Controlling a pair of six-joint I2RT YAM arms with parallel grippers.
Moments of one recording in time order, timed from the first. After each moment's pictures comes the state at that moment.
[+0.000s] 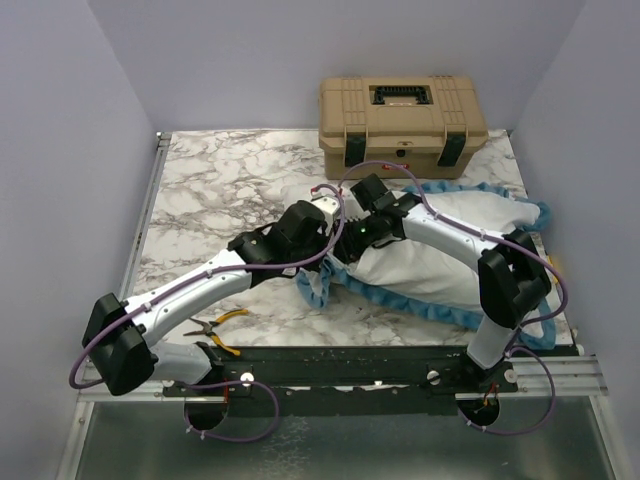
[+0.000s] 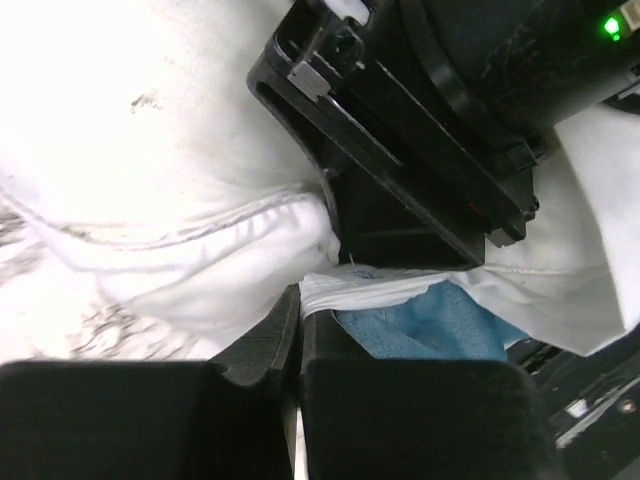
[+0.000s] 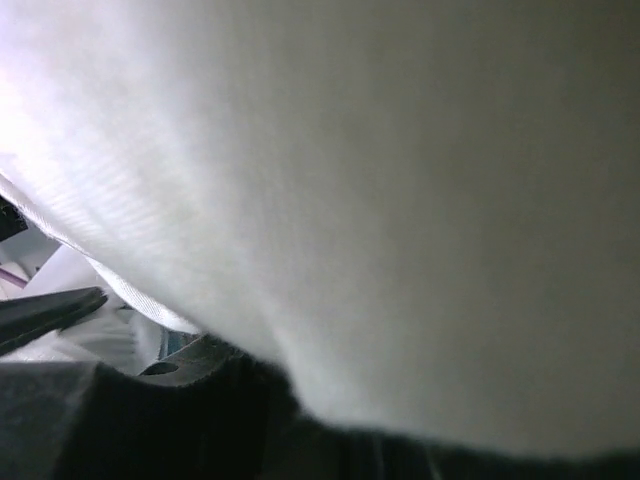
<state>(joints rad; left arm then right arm) -0.83 1.29 1.03 -0.45 -0.07 -0.26 0.65 1.76 1.26 -0.63 -0.52 0.29</state>
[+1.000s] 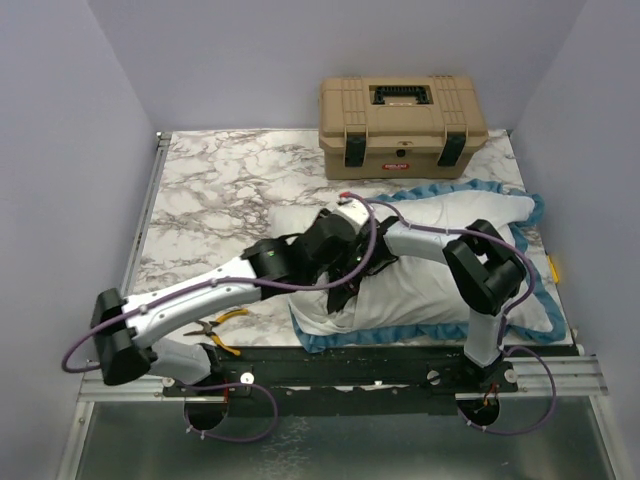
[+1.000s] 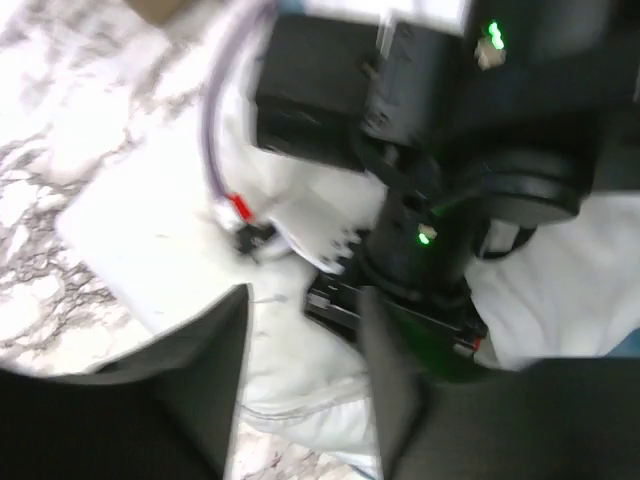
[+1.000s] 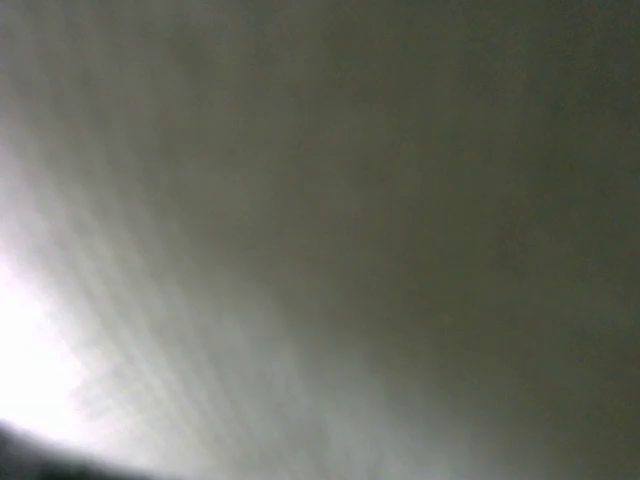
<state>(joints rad) -1.11 1.42 1.25 -0.58 -0.44 -0.11 0.67 1.90 1.15 -0.59 -0.95 0.22</state>
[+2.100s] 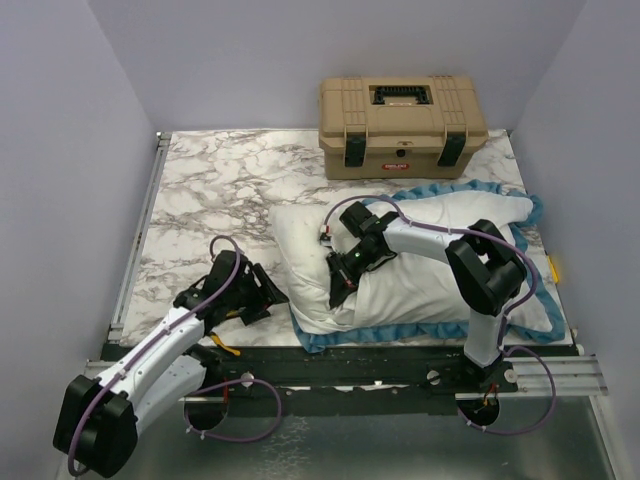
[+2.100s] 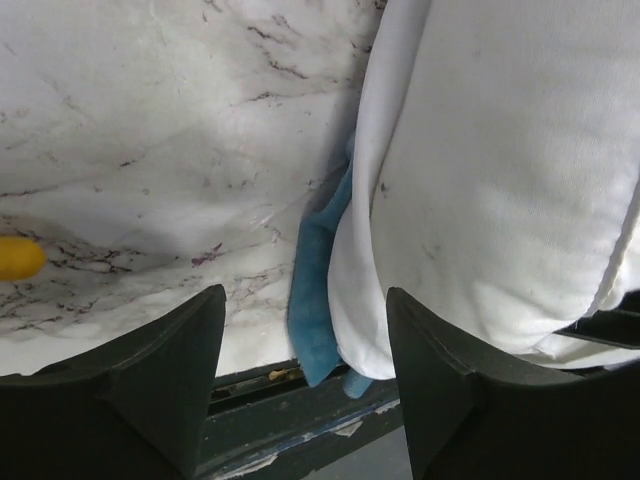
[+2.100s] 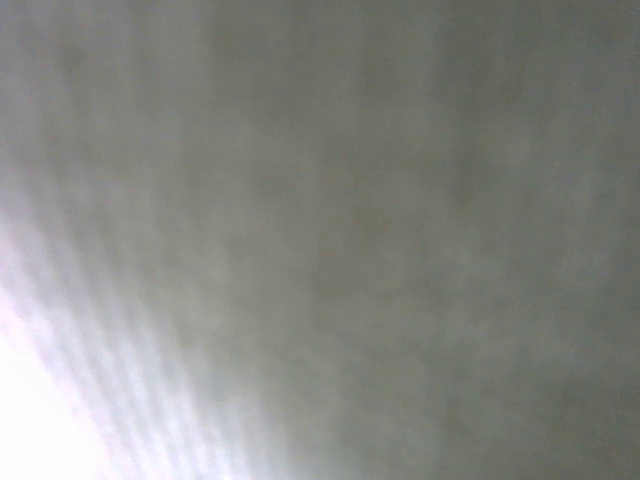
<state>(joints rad) -0.47 0.82 0.39 -0.49 0.21 -1.03 0.69 1.90 1.18 -0.65 -0.86 0.27</state>
